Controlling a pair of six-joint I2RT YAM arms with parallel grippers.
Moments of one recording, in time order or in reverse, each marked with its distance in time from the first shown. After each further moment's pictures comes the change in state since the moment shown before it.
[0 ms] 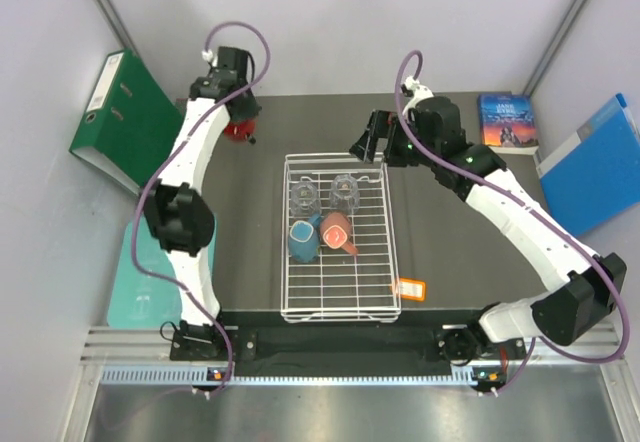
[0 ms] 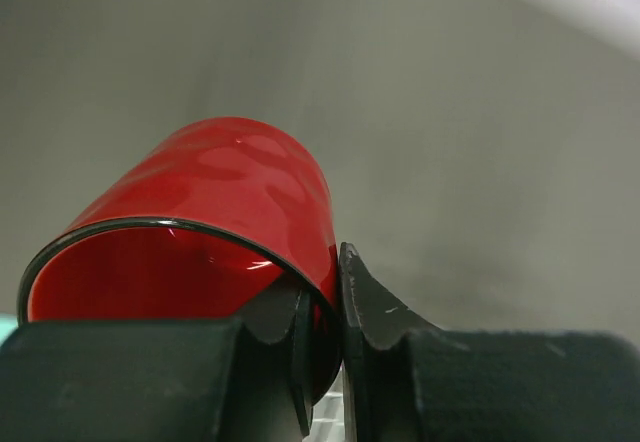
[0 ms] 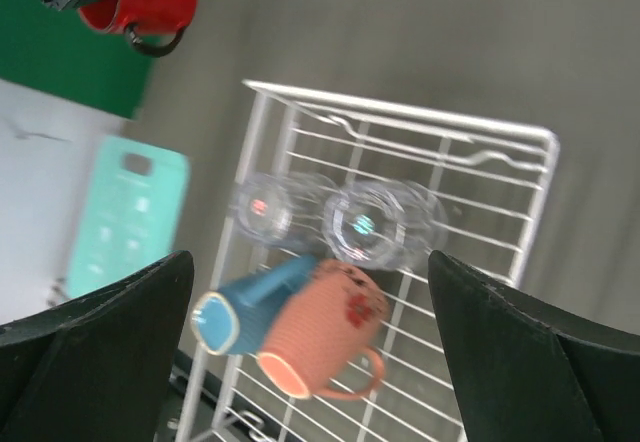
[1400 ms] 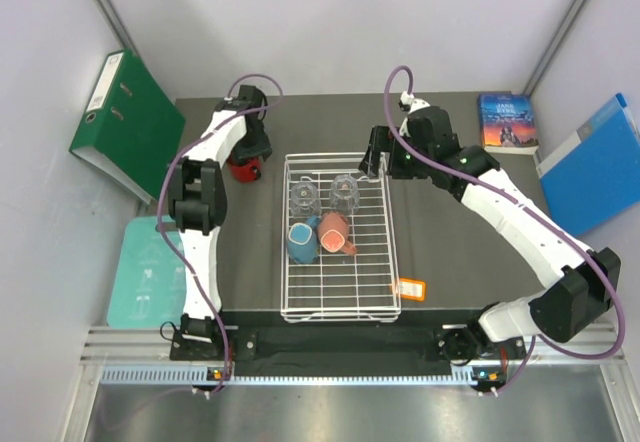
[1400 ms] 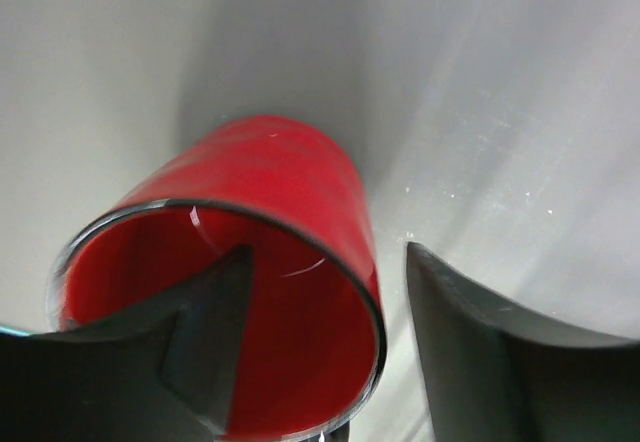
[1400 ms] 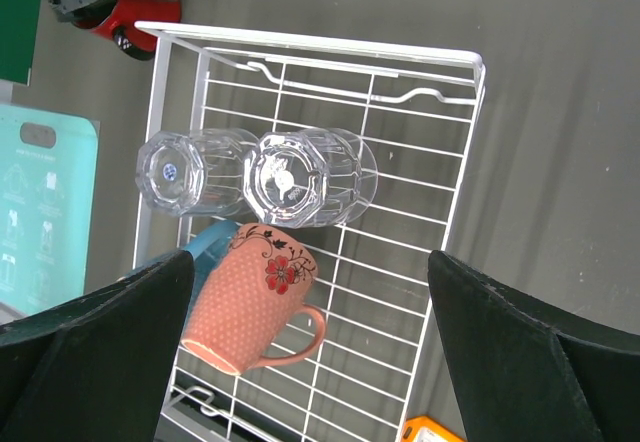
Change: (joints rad) left arm 0.034 0.317 -0.089 -0.061 -0.010 0.068; right arm 0.000 0.018 -0.034 -0.158 0.111 -0.055
